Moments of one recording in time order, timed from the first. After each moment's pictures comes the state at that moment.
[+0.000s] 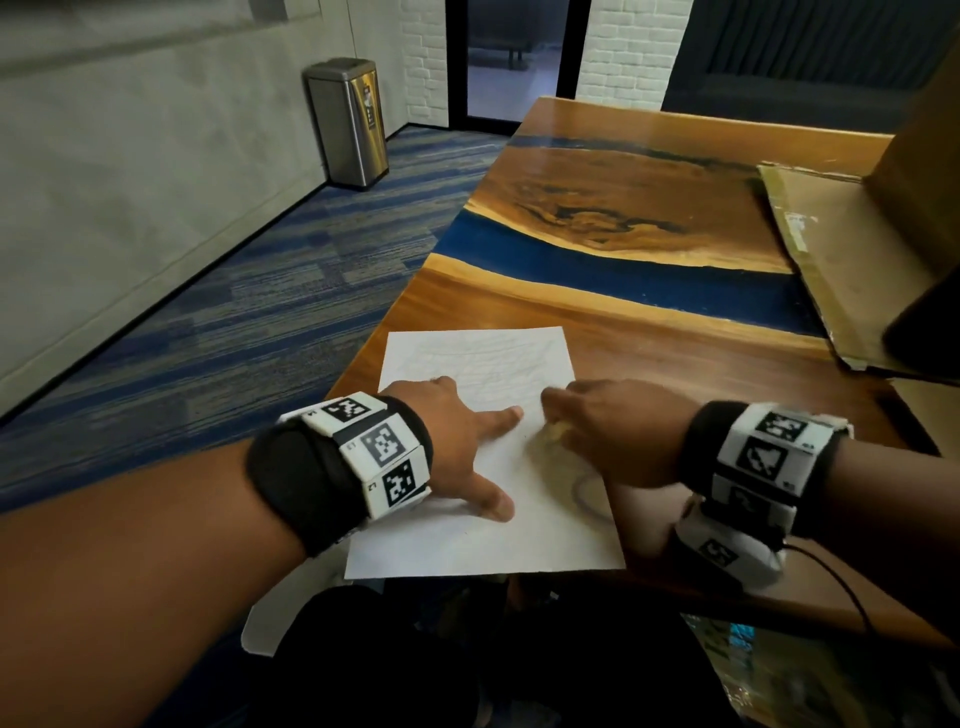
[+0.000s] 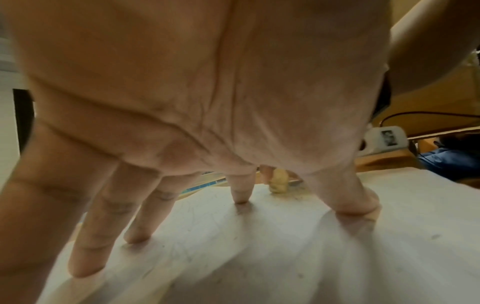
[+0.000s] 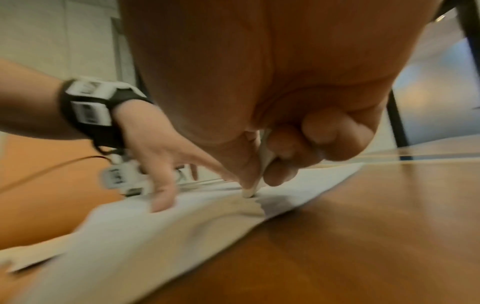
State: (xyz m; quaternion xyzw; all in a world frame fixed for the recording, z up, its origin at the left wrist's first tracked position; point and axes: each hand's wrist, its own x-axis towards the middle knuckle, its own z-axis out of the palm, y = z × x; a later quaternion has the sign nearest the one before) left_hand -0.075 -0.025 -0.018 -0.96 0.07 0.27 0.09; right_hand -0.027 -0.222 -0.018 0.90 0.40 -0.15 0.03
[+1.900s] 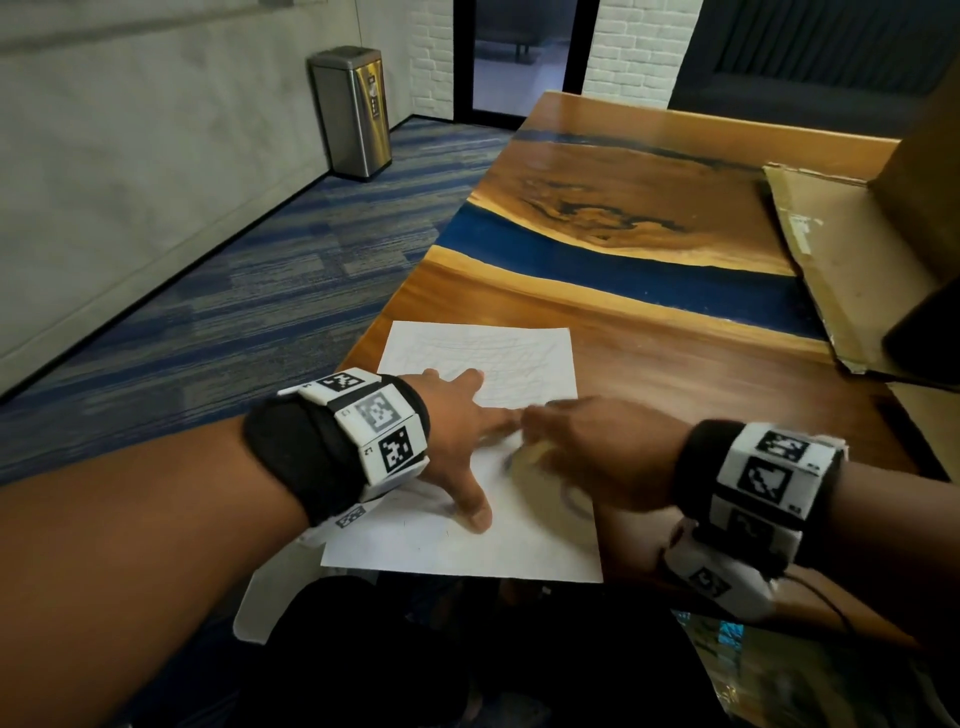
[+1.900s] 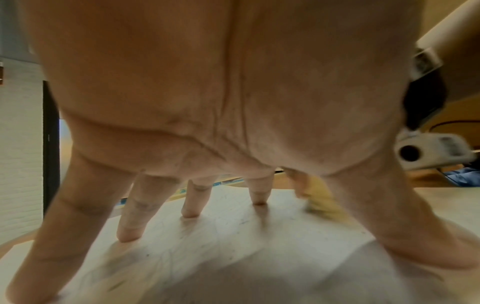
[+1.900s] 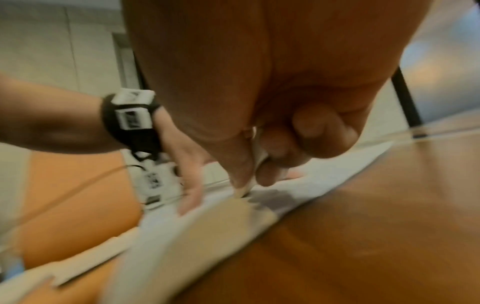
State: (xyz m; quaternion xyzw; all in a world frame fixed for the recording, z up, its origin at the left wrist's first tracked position) left_hand -0.065 -0.020 -0.020 -0.94 0.11 0.31 0.08; right_hand -0.040 -0.216 -0.023 0.88 0.44 -0.16 -0.01
